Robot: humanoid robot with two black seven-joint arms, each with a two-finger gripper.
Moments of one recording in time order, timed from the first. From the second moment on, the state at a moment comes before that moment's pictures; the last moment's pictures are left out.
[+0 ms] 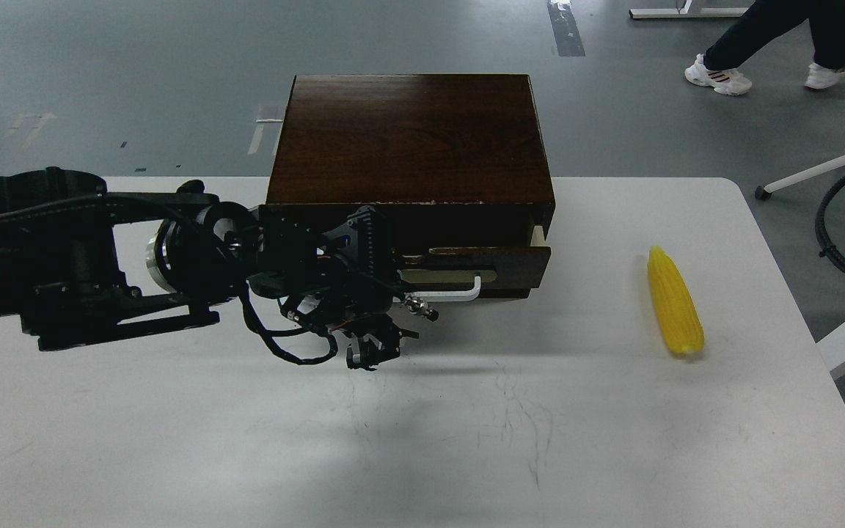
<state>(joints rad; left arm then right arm) -1.34 0.51 0.05 -1.61 2.18 -0.49 -0.30 0.98 -0.55 0.65 0.27 0.49 0.49 0.38</state>
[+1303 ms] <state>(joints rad) -1.34 0.52 0.05 -1.70 2.18 -0.49 -0.31 0.98 -0.57 0.65 0.26 0.49 0.49 0.38</state>
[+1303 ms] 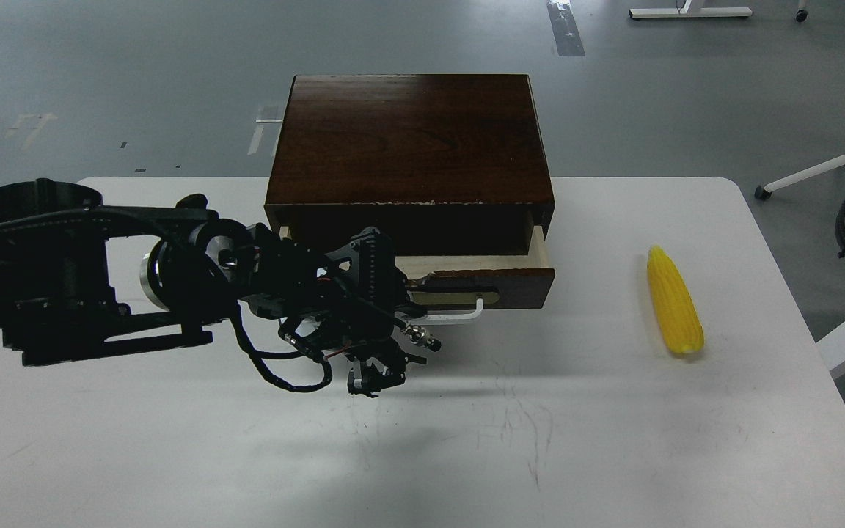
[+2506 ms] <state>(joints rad) -1.26 0.69 -0.38 -0.92 0.02 -0.49 -0.36 1.25 -0.60 -0.14 0.25 -0.05 0.49 0.39</state>
